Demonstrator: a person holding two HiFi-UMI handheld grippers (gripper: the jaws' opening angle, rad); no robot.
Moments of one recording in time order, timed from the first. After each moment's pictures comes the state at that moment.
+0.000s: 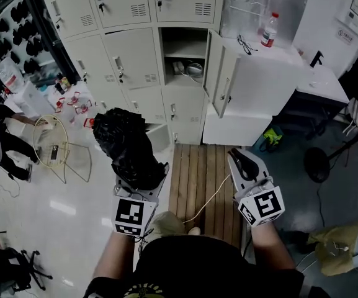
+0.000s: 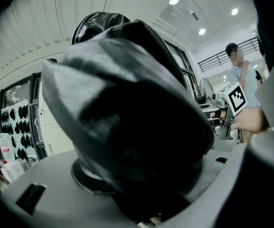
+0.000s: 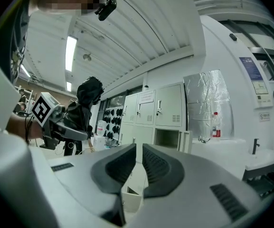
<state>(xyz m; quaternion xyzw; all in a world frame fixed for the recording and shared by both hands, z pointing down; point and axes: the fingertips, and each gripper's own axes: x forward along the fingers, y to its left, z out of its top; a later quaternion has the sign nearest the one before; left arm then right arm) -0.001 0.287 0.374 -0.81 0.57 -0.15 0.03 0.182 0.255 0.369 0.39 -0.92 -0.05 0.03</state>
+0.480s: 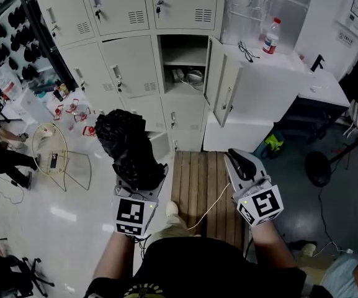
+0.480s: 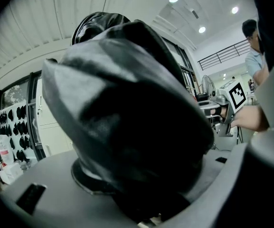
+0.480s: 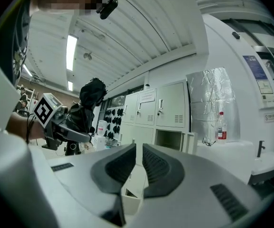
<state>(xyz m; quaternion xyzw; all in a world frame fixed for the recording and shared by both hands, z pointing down) -0.018 0.241 0.379 -0.81 0.57 -0.16 0.03 0.159 0.212 0.367 0.38 -0.92 -0.06 0.03</state>
